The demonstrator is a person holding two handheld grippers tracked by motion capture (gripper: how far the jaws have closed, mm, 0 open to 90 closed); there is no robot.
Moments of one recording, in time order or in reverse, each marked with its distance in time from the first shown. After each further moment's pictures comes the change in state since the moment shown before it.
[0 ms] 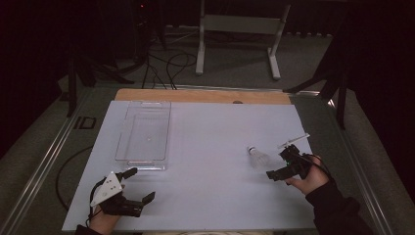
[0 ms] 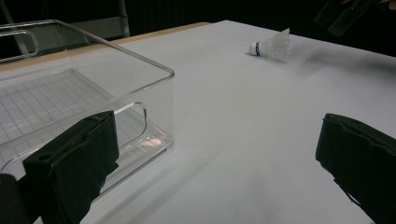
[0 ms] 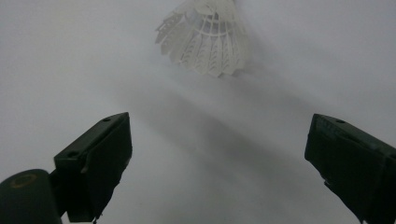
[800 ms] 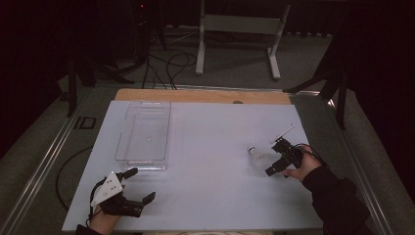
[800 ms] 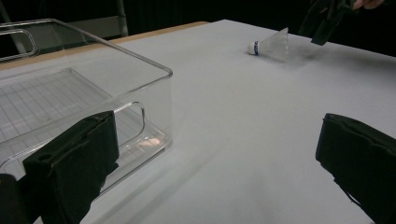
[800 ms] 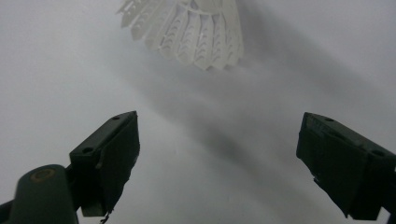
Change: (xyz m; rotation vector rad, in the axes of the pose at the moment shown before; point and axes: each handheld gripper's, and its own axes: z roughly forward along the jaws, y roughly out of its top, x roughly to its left) left arm 0.000 0.000 0.001 0.003 -0.006 -0.002; right arm -0.018 0.029 0.029 0.213 0.048 -0.043
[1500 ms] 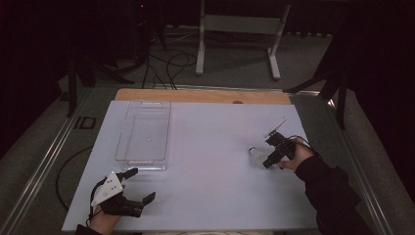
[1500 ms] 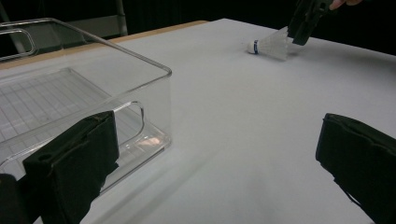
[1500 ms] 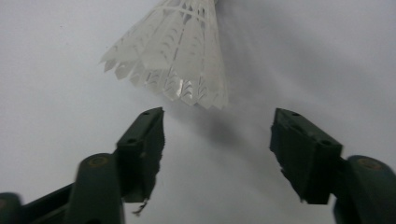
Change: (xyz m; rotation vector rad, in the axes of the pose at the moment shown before) left arm 0.000 0.000 0.000 0.004 -0.002 0.002; right arm -0.004 0.028 0.008 0.041 -0.029 -0.014
